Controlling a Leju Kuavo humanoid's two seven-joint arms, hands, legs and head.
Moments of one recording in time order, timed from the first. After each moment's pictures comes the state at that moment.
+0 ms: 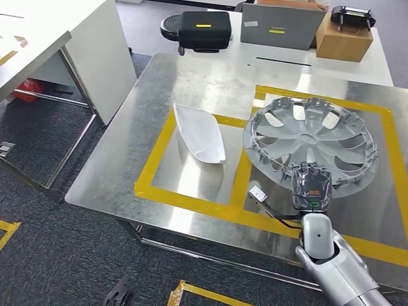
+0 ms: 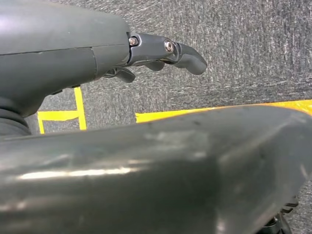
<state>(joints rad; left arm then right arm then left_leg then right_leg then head) -0.15 -0.08 0.39 -0.22 -0.79 0.07 0.11 -0.38 -0.20 0.61 -1.12 1.57 -0.57 0.51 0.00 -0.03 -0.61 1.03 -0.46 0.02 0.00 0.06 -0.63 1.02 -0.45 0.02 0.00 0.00</state>
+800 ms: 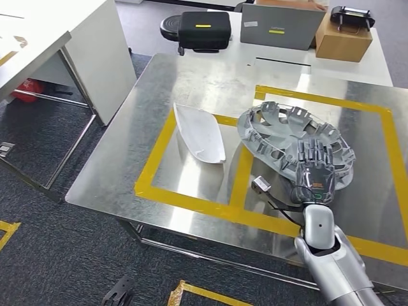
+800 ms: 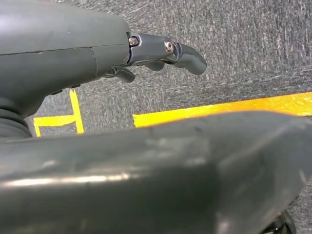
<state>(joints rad) -0.15 -0.06 0.40 -0.22 -0.80 0.01 0.08 -0.37 -0.09 0.43 -1.12 1.57 -0.43 0.42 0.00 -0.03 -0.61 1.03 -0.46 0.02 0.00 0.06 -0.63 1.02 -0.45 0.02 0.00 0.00</state>
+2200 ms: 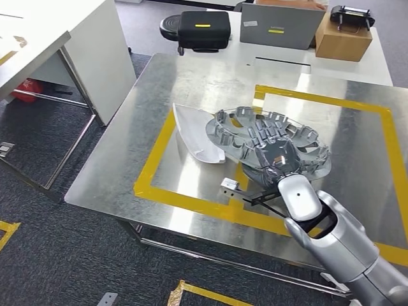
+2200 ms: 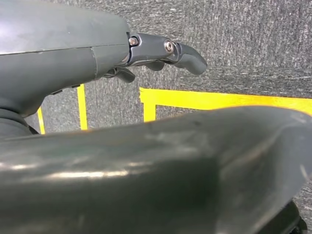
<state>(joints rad) -0.06 -0.04 0.55 -0.21 -0.73 -0.01 0.01 -0.62 -0.22 0.84 -1.43 1.35 0.18 0.34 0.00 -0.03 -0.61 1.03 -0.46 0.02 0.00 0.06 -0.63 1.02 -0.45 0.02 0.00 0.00</state>
